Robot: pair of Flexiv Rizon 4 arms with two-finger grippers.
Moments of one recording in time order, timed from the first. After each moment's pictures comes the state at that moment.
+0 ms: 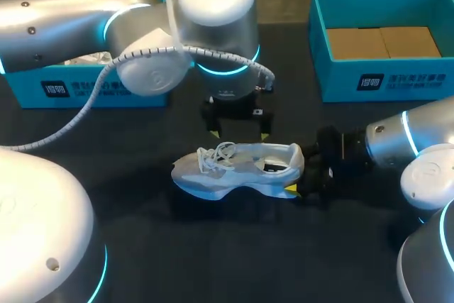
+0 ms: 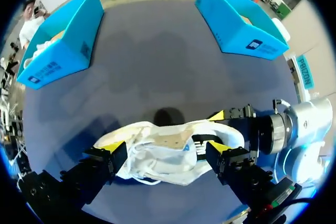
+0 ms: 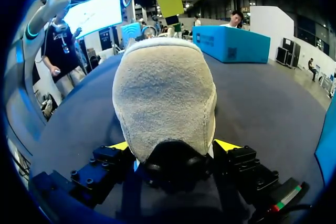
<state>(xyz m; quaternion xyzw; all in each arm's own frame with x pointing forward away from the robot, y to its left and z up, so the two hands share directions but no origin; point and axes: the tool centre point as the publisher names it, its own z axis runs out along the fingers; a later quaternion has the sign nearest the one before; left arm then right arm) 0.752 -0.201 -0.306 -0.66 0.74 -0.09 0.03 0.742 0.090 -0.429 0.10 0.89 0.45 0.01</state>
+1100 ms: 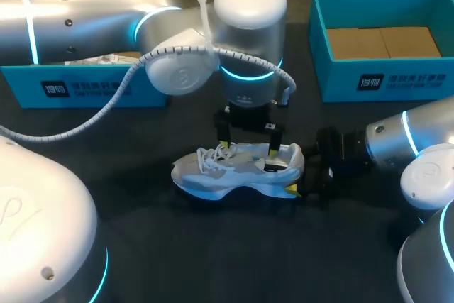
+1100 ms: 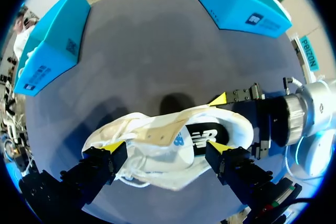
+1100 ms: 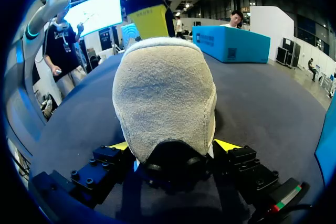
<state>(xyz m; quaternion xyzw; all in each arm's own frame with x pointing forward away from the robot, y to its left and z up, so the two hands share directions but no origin) 0.742 -0.217 -0.336 -0.61 0.79 -0.04 0.02 0.742 0.090 -0.429 0.10 0.89 0.45 0.01</state>
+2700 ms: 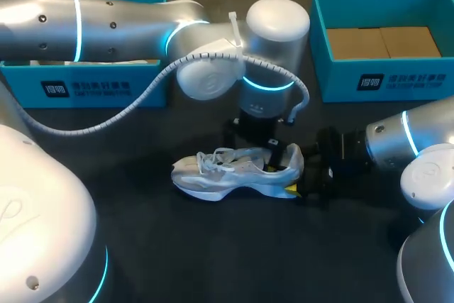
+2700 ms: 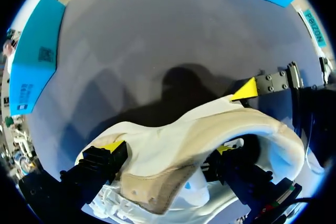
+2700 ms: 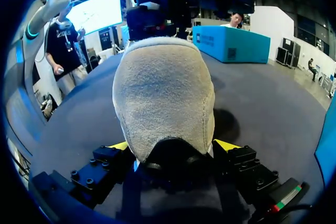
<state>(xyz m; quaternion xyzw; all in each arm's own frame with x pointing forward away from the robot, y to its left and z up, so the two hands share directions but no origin) 0.750 -0.216 -0.399 -0.57 0.82 0.05 0.02 0.742 0.090 -0.429 0.10 0.89 0.45 0.01</state>
